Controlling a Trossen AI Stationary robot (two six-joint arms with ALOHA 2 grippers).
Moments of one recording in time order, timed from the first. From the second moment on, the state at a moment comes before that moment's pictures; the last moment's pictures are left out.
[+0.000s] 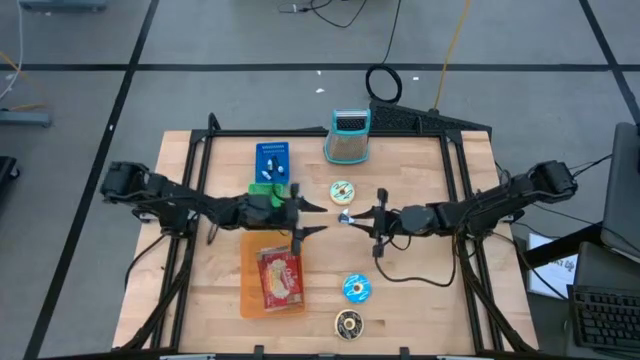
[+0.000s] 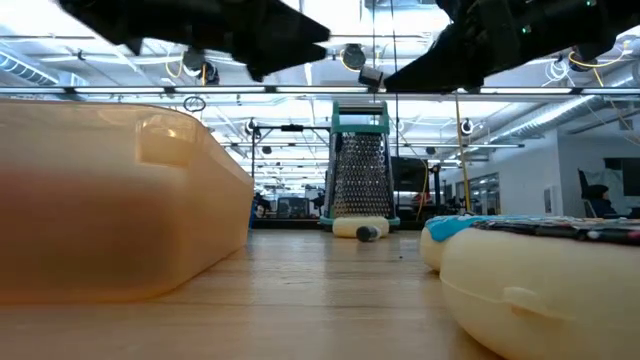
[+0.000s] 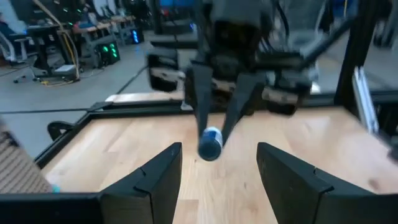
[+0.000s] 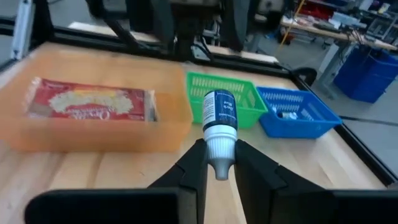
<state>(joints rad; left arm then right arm) -0.13 1.48 0.72 0.65 -0.16 0.07 0.22 1.27 0.54 0.46 0.36 -0.10</state>
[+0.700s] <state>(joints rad) -0.13 1.68 0.94 0.58 -0.16 0.16 0.26 1.27 0.54 0.53 0.36 -0.15</state>
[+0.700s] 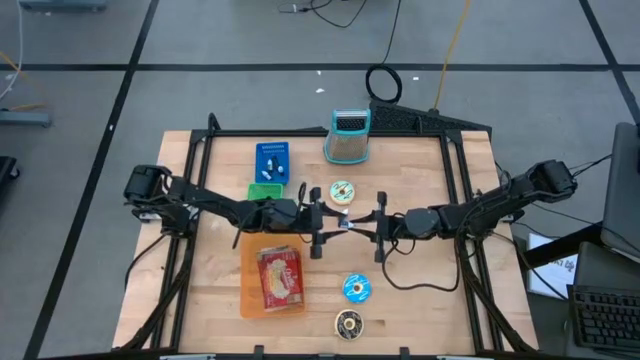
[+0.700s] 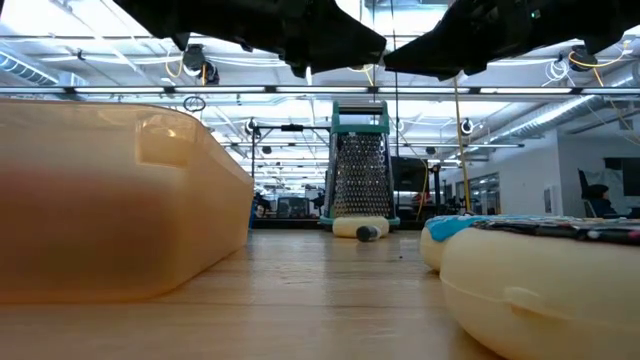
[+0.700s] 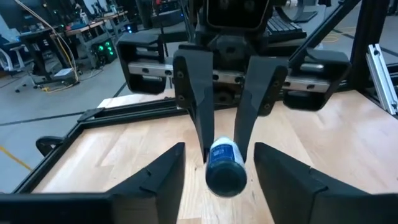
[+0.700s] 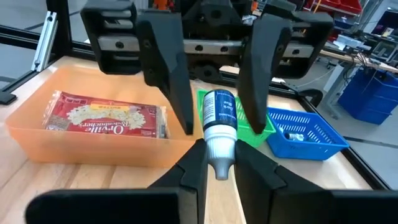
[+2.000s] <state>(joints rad) 0.21 1.35 0.53 0.65 -0.35 -0.04 0.23 1.27 0.54 0.40 0.37 -0.04</state>
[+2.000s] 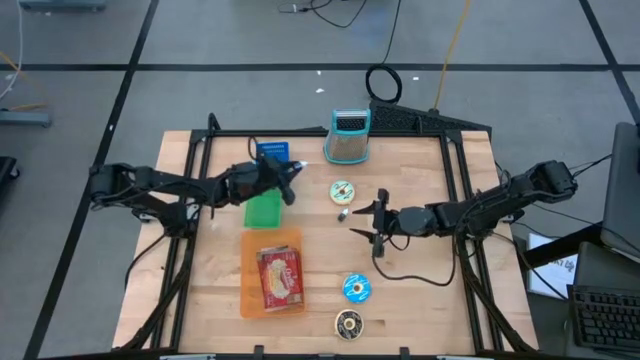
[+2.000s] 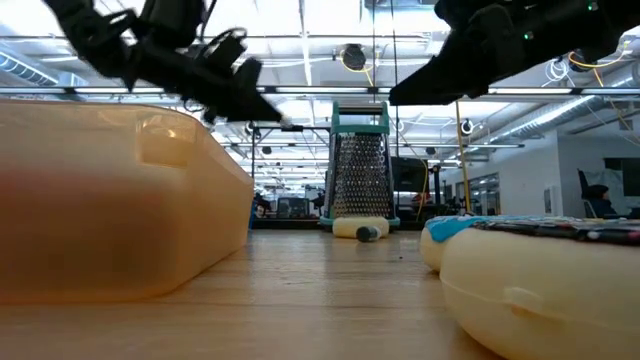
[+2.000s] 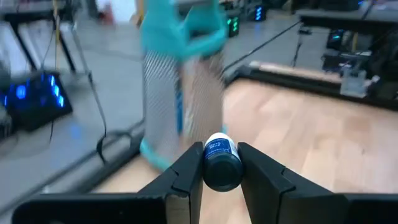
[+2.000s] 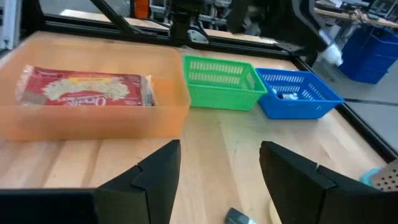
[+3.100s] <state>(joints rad) 0.31 1.35 0.24 0.81 -0.43 -0.37 0.20 1.27 0.54 0.39 0.36 -0.01</state>
